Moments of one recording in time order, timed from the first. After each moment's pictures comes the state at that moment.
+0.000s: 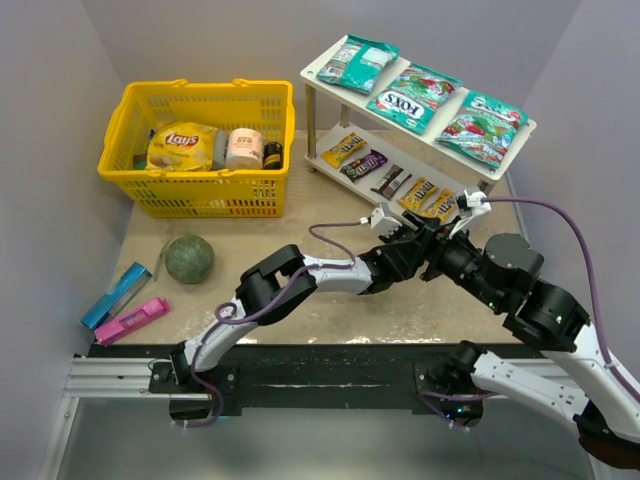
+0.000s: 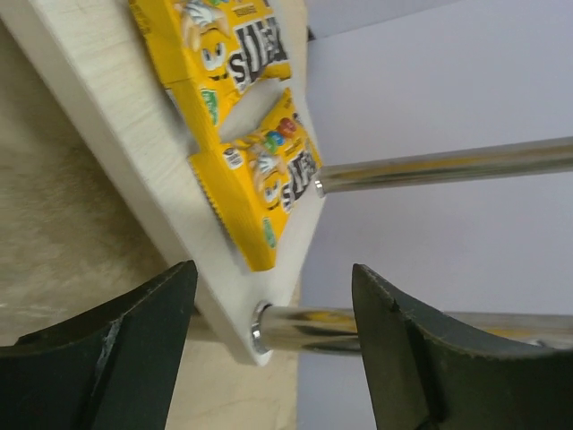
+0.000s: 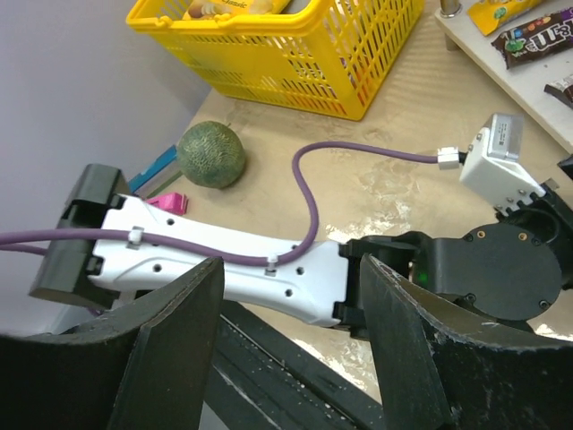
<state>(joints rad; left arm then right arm) -1.12 2.41 1.70 0.49 -0.70 -1.38 0.84 0.67 1.11 -0.64 0.15 0.53</state>
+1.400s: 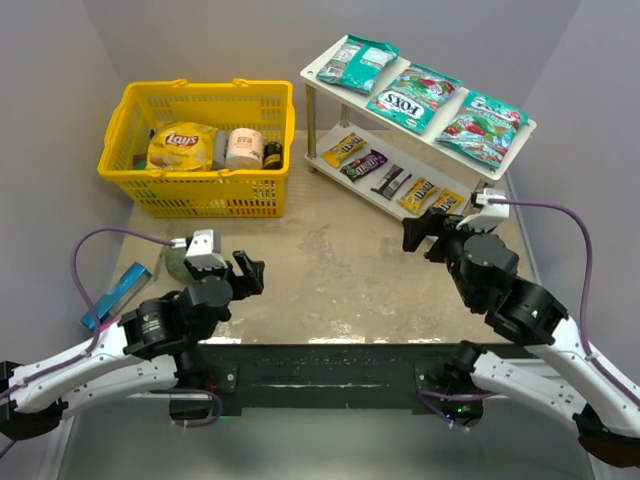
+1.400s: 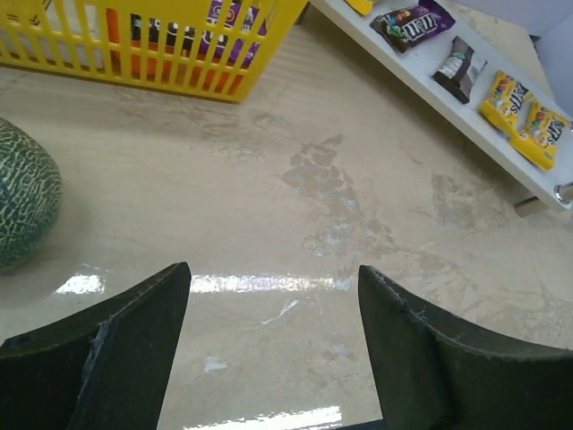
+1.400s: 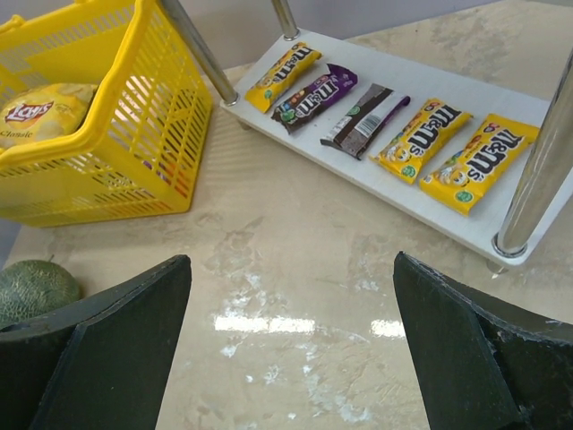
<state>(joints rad) -1.12 0.58 0.69 -0.61 -0.86 -0.78 0.84 0.69 1.00 -0.56 0.69 0.51</state>
